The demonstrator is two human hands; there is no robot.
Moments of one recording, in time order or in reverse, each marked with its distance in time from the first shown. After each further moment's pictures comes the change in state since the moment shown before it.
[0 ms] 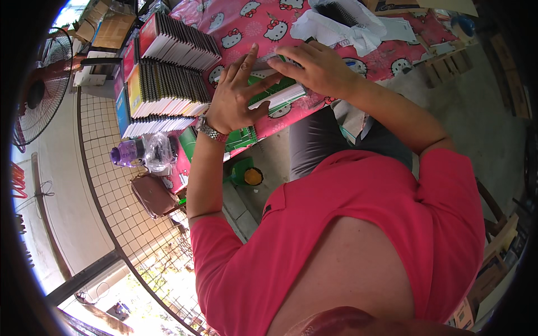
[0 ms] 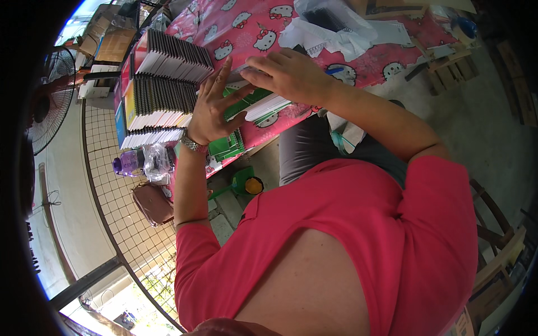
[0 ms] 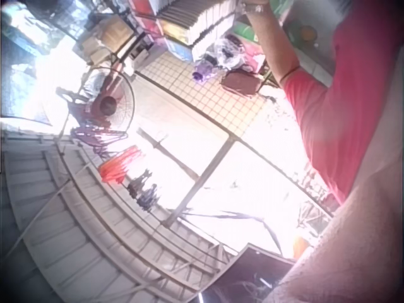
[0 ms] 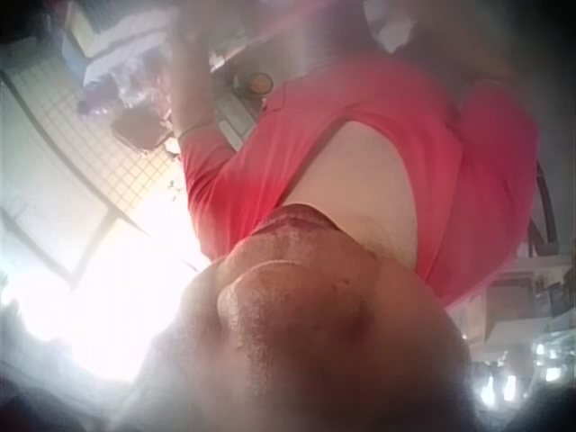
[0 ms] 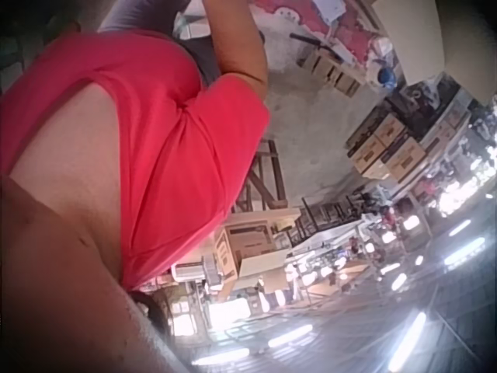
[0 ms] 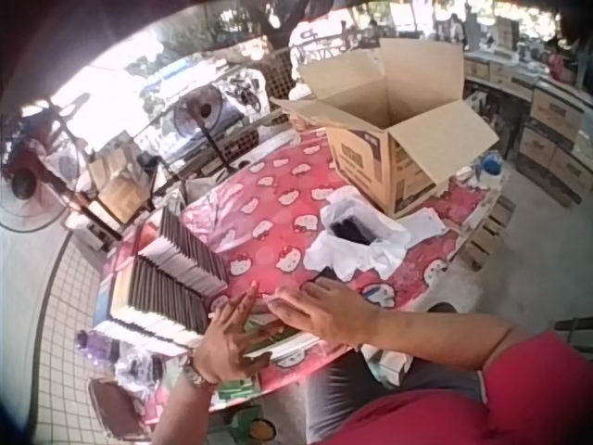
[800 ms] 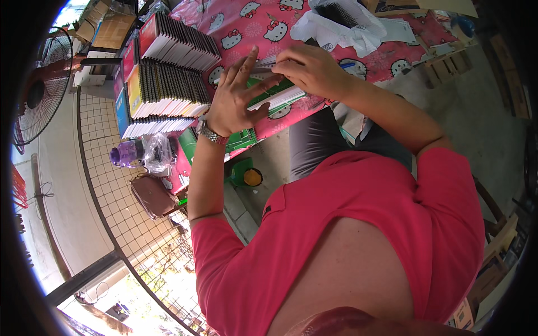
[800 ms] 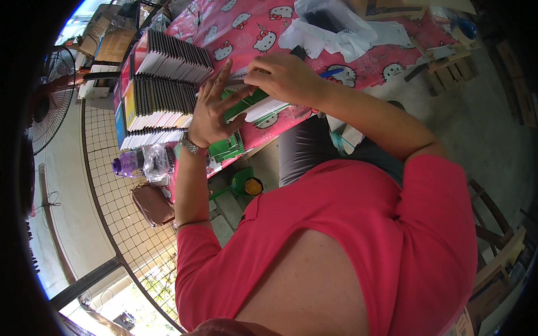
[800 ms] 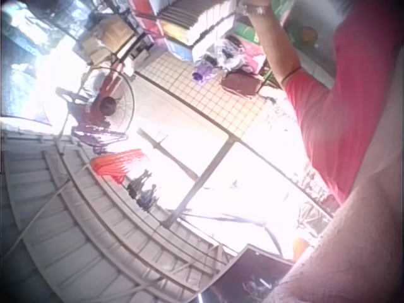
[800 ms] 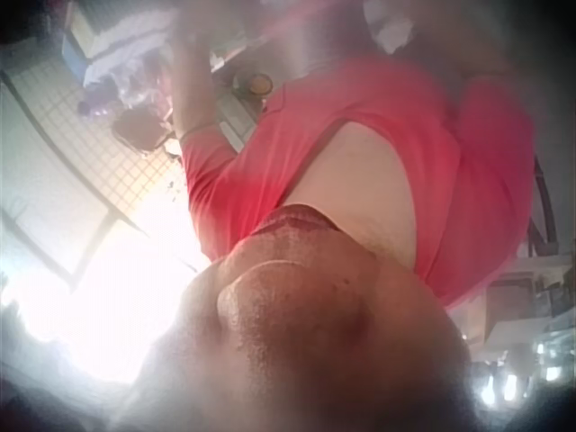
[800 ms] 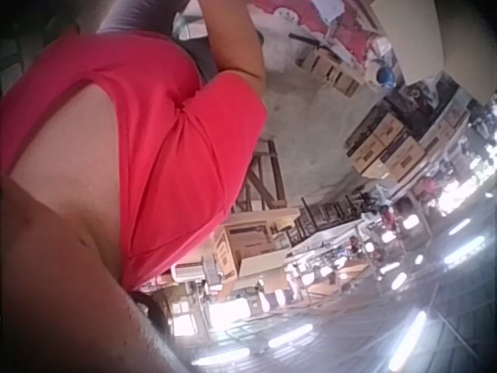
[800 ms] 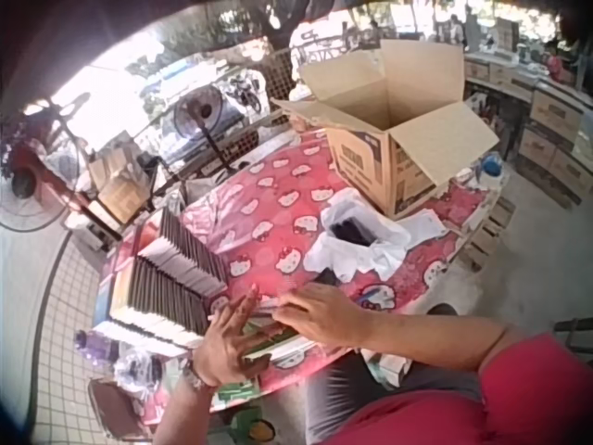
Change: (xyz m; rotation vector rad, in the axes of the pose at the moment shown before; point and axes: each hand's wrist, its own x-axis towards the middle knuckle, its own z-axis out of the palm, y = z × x) left_hand -0.004 -0.001 0.005 0.001 0.047 -0.025; right_hand 0.010 -0.003 0.006 0.352 0.090 0.056
